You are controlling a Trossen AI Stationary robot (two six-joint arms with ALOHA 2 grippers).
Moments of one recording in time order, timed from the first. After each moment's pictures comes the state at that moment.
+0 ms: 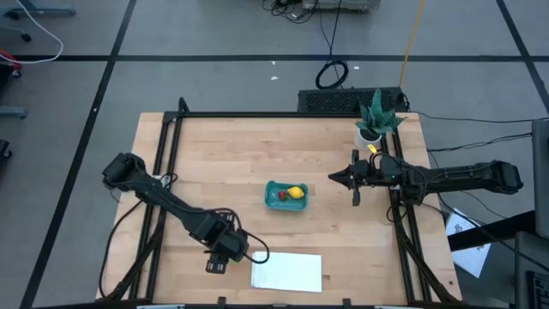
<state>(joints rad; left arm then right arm) -0.54 1.73 1.30 -0.98 0.08 -0.44 -0.10 0.64 0.14 0.34 -0.03 0.09</state>
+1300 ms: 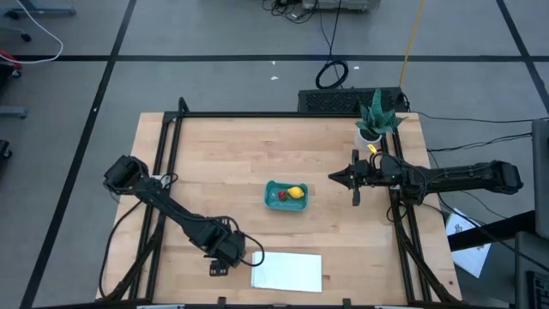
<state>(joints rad) -0.58 1.77 1.18 -0.84 0.05 -0.63 -0.10 0.64 0.14 0.35 -0.03 0.09</state>
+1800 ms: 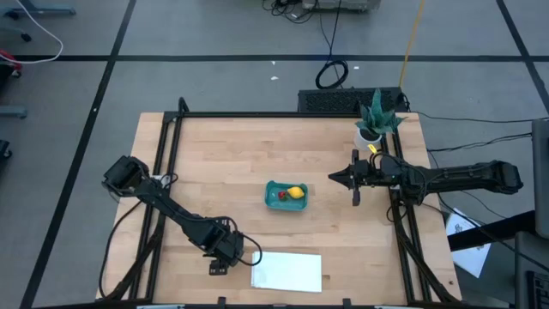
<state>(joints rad) -0.59 1.77 1.07 -0.69 0.05 -0.64 -0.10 0.64 0.14 0.35 -0.03 0.09</state>
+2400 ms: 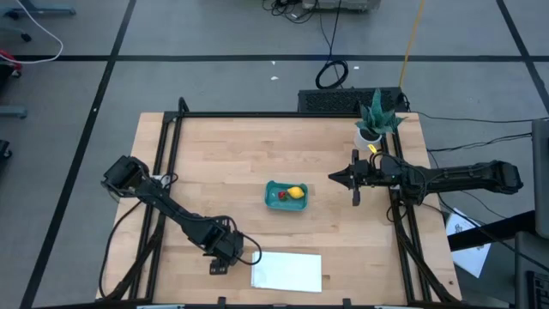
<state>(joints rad) -0.59 1.77 1.02 -0.63 0.05 -0.63 -0.10 0.64 0.14 0.35 -0.03 0.09</state>
